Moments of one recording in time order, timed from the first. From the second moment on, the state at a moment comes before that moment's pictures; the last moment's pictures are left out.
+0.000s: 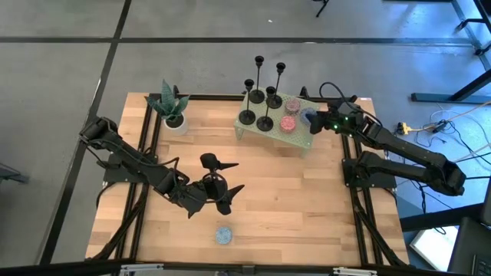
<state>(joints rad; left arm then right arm) -0.54 1.48 1.08 0.00 -0.99 0.14 -0.63 0.73 0.45 -0.19 0.08 0.49</state>
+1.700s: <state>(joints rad) -0.54 1.48 1.08 -0.01 -0.91 0.11 -0.43 0.63 0.73 -0.42 -0.37 0.39</state>
